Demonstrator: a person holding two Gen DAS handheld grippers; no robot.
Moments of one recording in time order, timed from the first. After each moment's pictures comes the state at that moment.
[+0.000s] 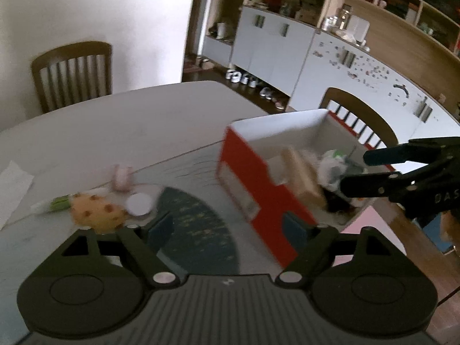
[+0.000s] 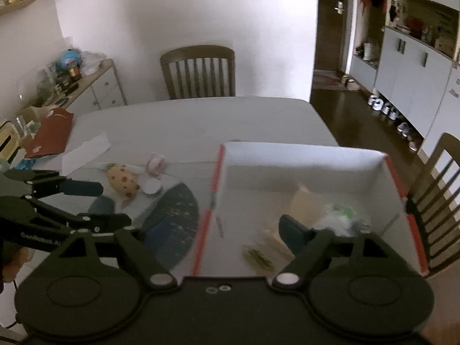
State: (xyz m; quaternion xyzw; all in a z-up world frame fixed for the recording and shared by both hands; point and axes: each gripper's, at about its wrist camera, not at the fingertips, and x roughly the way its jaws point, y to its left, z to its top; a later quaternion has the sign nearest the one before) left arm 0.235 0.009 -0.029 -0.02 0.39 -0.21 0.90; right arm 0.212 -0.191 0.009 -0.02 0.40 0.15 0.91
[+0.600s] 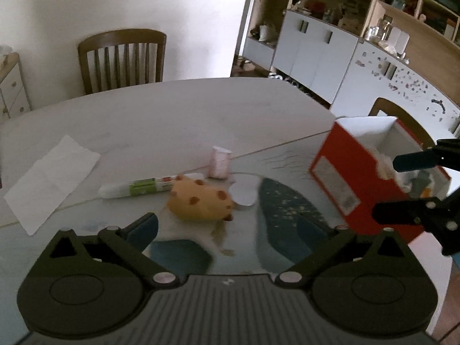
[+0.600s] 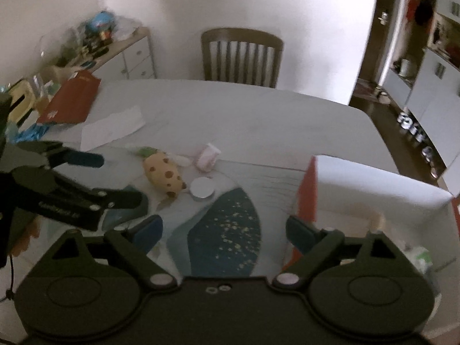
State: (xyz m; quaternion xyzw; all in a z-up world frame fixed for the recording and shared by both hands) left arm 0.267 0.110 -0.075 -0.03 0.40 -0.14 0.91; right arm 0.244 -0.082 -0.022 -0.09 0.41 0.20 0.88
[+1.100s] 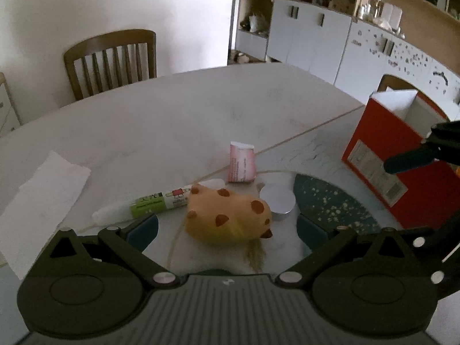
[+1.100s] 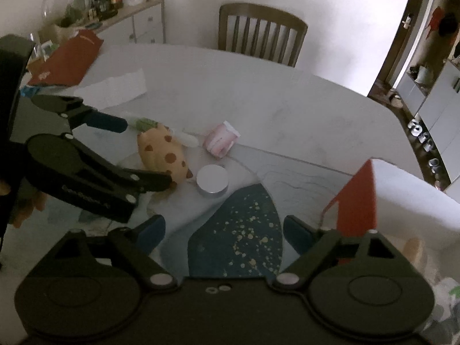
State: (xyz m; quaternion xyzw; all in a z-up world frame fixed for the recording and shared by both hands) left arm 0.317 0.110 -0.122 0.03 0.40 -0.16 0.90; right arm 0.283 -0.038 -0.076 -0.15 0.44 0.21 0.86
